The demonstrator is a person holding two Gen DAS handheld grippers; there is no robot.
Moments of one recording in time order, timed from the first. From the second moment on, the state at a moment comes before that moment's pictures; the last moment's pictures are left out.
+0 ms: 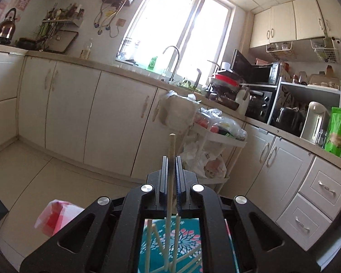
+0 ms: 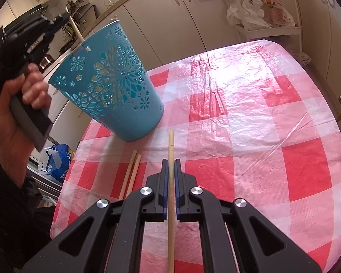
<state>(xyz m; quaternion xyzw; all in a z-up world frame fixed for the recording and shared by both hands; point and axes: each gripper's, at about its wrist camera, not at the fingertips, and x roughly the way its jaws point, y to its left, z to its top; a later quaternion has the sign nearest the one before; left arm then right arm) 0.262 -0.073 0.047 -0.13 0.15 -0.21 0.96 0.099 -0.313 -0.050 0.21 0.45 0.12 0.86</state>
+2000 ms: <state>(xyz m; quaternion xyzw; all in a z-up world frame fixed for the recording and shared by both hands) 0.182 -0.013 0.016 -0.12 0.30 -0.14 0.93 0.141 -0.258 0.109 0.13 0.24 0.11 0.96</state>
